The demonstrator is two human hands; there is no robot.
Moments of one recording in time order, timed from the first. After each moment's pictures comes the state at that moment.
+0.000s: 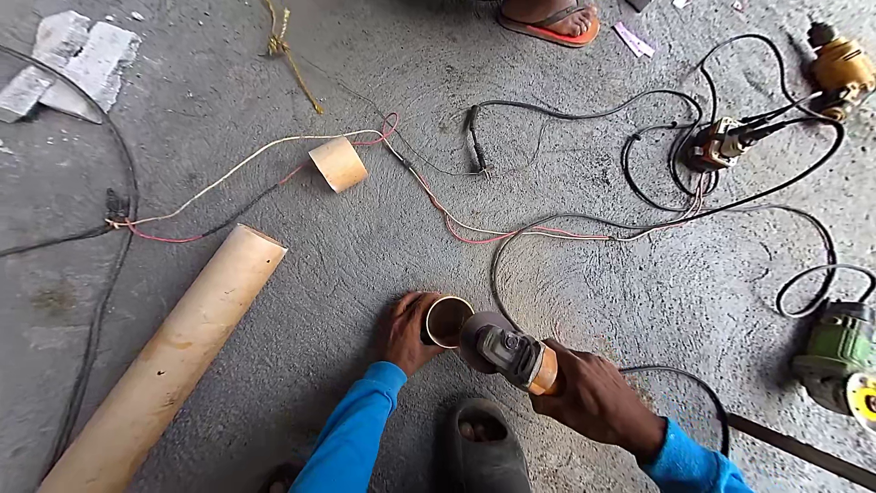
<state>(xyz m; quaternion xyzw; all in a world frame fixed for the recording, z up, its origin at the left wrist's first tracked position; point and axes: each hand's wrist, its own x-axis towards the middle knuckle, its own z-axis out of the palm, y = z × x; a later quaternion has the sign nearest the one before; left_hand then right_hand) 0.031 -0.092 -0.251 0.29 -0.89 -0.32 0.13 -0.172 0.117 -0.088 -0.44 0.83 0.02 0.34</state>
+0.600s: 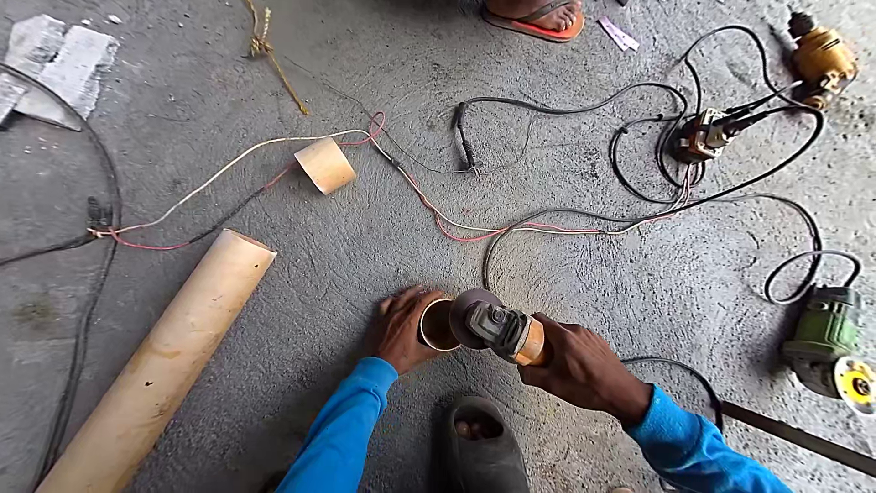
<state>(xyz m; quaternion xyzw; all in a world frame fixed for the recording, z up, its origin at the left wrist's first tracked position) 0.020 -0.105 -0.234 0.23 -0.91 -0.35 0.05 -0.187 0.092 -0.083 -0.43 0.84 0.00 0.33</state>
